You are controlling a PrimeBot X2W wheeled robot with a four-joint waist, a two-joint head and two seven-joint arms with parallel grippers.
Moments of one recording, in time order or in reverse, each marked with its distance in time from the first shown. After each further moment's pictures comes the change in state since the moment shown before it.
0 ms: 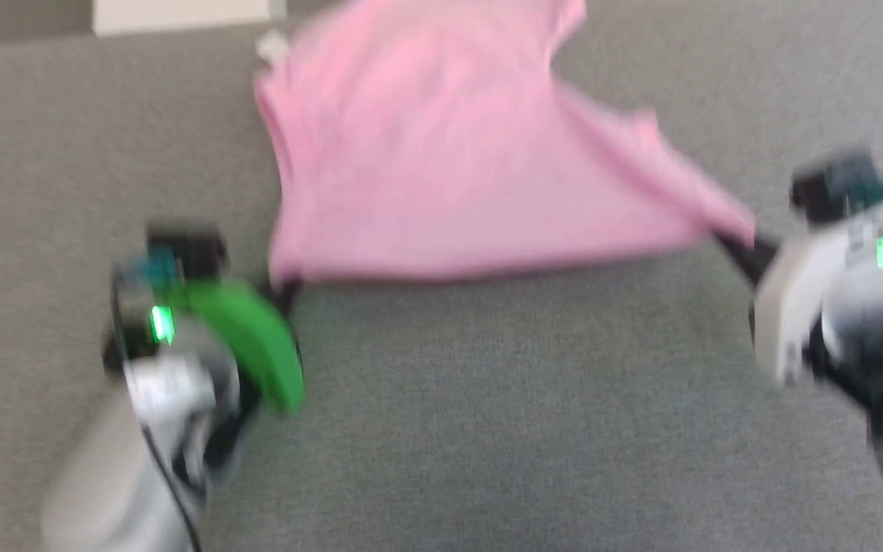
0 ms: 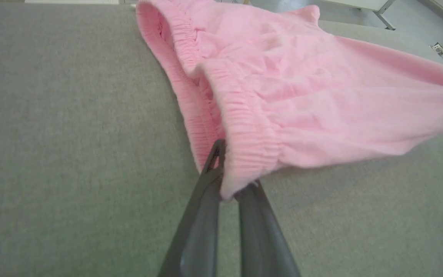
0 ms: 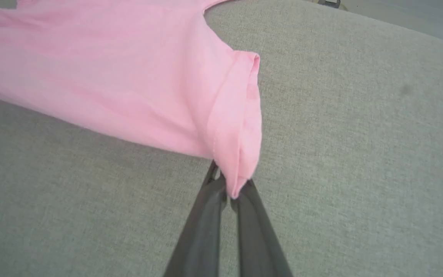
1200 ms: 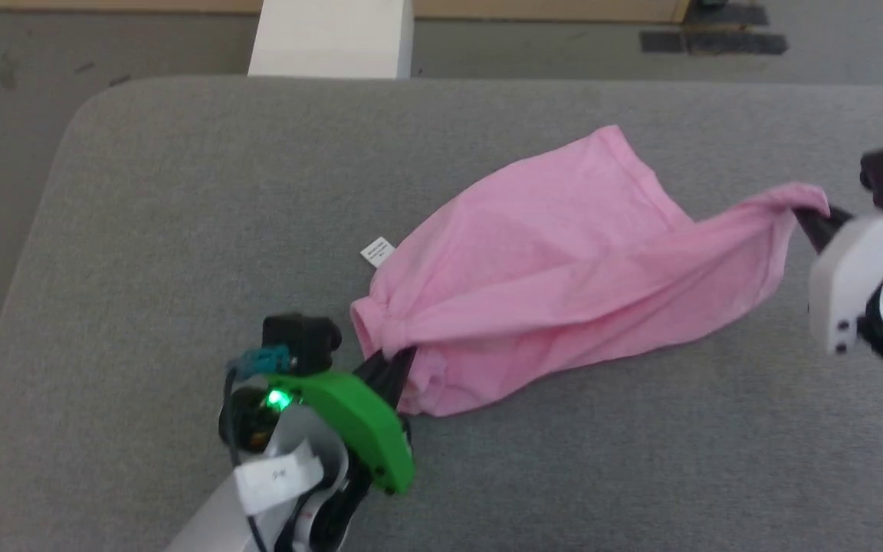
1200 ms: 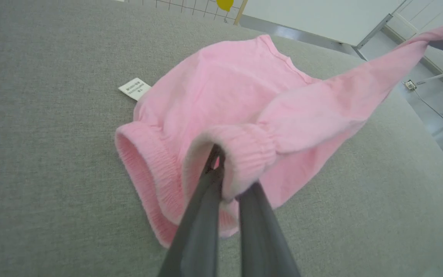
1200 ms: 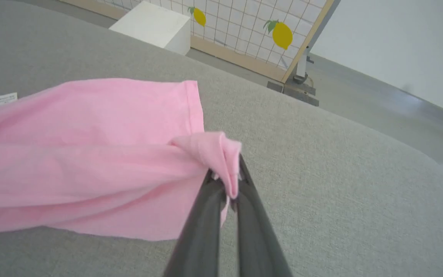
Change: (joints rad) left arm 0.205 -0.116 -0.118 -0.202 0.018 0.094 -0.035; right arm 0.058 0.016 -0.158 -0.116 -0.175 0.000 0.078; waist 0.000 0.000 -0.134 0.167
